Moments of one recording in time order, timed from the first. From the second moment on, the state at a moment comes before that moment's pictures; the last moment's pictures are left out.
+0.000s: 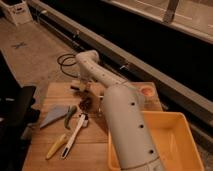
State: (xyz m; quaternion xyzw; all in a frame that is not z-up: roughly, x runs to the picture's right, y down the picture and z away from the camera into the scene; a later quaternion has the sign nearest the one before) arm -0.137 -0.009 0.988 -0.32 -0.08 0.16 0.93
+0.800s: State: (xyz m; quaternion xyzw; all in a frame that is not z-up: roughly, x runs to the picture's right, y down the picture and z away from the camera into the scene) arm -0.127 0.007 0.989 -0.33 -0.07 0.17 0.93
